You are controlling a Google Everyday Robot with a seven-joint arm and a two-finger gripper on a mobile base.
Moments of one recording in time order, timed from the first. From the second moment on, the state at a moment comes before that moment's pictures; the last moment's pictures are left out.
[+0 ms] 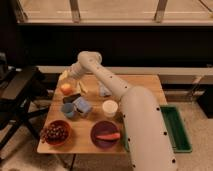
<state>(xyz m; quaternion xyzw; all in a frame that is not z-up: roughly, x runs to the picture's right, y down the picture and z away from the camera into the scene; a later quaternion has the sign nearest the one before) -0.225 -0.065 0.914 0.11 -0.37 -0.66 0.64</state>
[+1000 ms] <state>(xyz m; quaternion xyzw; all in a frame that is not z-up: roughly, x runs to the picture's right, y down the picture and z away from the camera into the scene) -0.226 -0.057 0.922 0.09 -0.32 -0.69 0.64</state>
